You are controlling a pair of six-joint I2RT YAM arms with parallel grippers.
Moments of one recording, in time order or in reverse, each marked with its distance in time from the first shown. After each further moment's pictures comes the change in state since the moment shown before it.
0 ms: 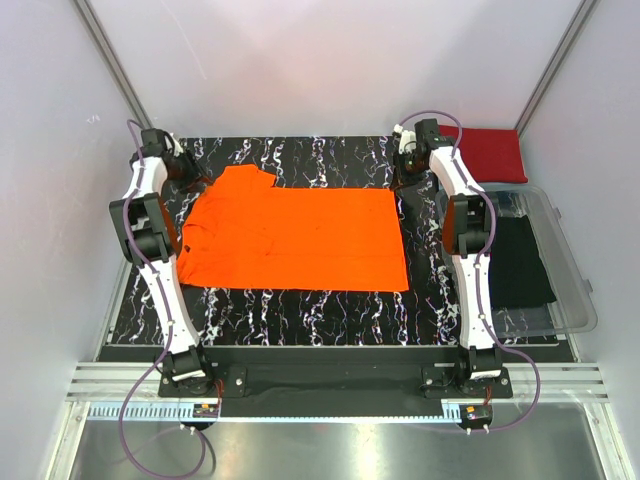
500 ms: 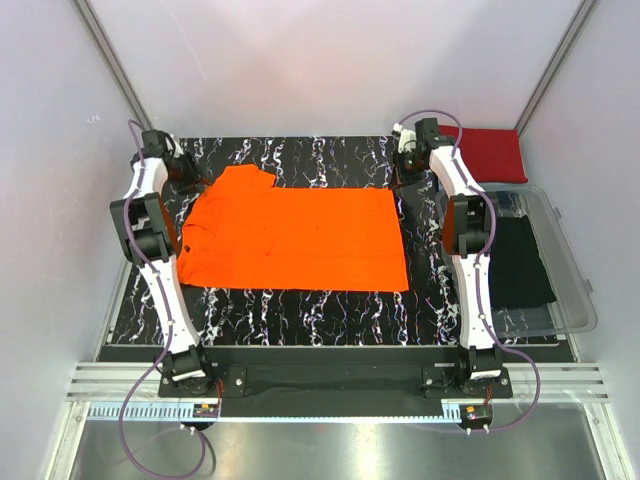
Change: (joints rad) left arm 0.000 0.008 0.003 0.001 -0.048 0.017; right arm 0.000 0.002 0.009 -0.001 -0.034 -0.006
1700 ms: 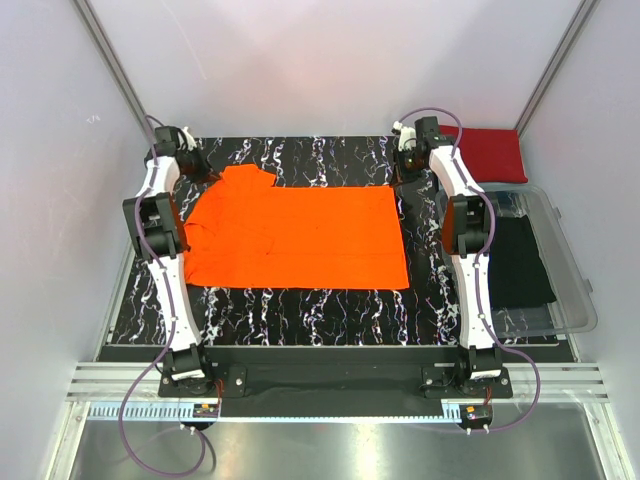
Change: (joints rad) left arm -0.051 0.107 0.122 0.077 0.114 -0.004; right arm 0.000 0.013 0.031 0.013 0.029 -0.012
